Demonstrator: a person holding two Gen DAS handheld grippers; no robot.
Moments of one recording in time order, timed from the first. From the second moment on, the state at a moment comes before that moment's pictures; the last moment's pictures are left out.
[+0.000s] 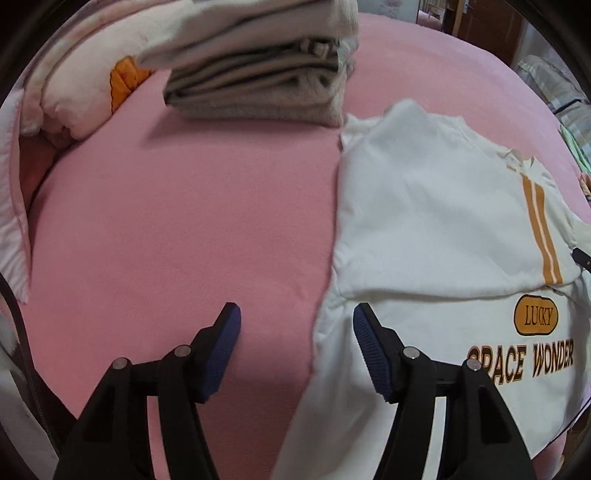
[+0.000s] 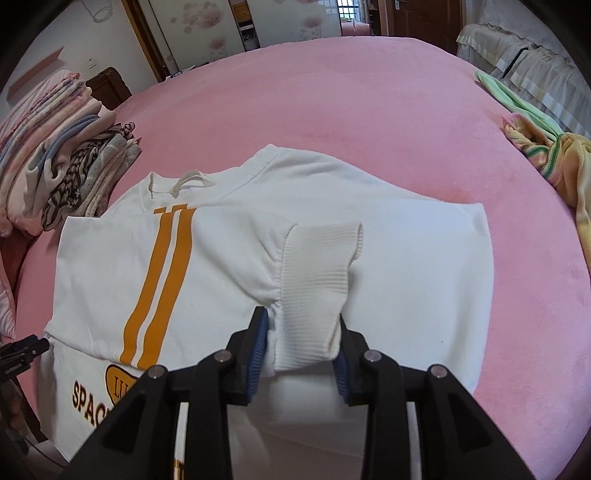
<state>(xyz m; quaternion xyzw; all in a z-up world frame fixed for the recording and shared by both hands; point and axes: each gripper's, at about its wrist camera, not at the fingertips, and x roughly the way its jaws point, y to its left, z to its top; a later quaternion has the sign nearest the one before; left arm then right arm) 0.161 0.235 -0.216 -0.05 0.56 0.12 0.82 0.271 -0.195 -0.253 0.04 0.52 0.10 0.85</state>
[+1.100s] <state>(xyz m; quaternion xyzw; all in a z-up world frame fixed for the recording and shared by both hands) 0.405 0.182 -0.239 0.06 0.68 0.09 0.73 0.262 -0.185 -0.255 0.02 0.51 0.10 0.85</state>
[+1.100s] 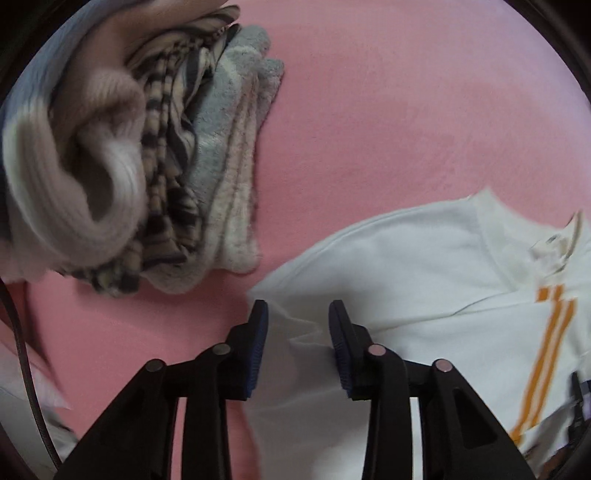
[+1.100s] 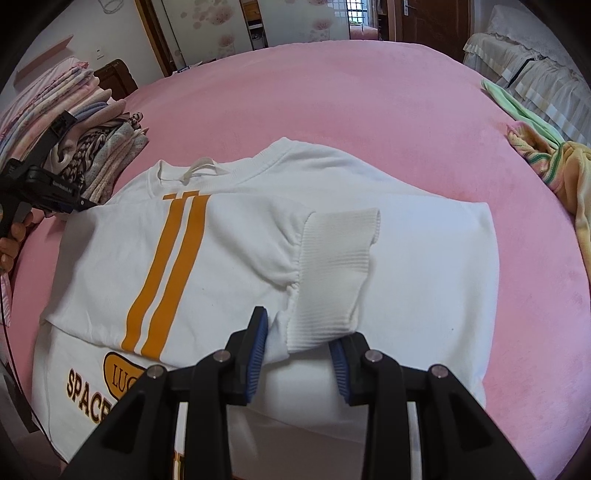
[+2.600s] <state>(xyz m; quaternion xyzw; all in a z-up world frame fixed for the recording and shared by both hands) 0.285 0.239 -0.221 0.10 0.59 0.01 0.80 0.303 -0.235 -0.248 0.14 0.51 0.09 0.85</state>
